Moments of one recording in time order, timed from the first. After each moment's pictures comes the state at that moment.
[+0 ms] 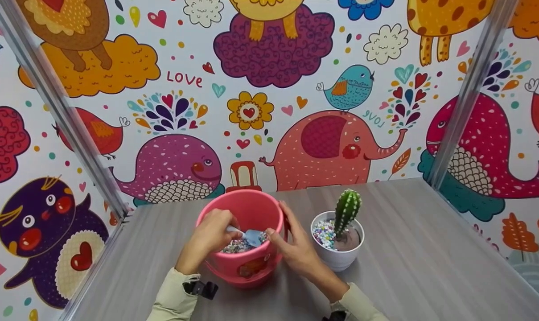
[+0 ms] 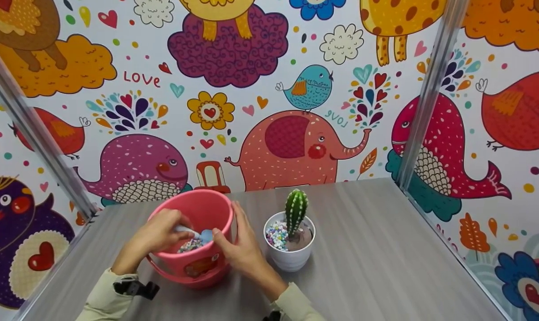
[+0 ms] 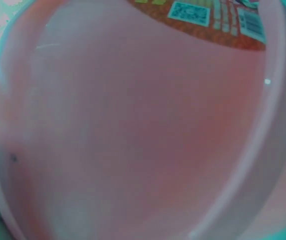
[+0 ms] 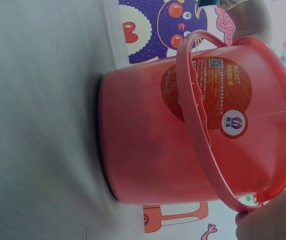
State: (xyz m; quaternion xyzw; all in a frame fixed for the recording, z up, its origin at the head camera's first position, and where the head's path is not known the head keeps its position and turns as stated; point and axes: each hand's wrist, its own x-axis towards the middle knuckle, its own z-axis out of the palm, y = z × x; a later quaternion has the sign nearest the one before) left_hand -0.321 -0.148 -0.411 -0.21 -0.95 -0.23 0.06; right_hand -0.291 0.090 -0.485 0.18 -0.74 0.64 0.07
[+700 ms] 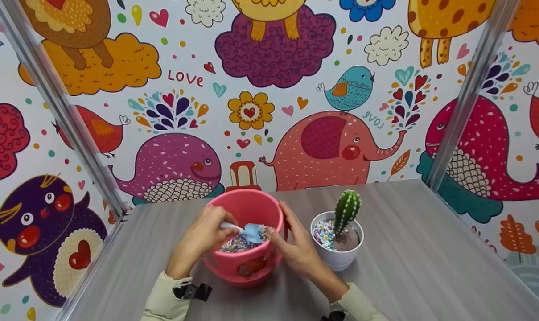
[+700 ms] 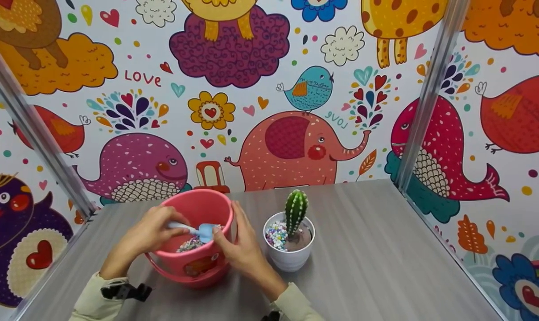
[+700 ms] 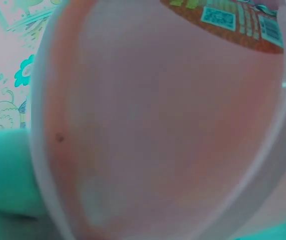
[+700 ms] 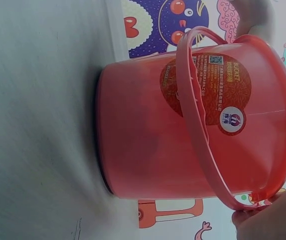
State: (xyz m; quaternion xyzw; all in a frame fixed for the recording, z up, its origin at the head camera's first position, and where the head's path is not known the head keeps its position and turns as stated) left_hand -0.316 -0.157 -0.402 -0.21 -0.94 -0.25 0.07; right_hand -0.292 0.092 -0.485 0.19 -0.76 0.61 0.10
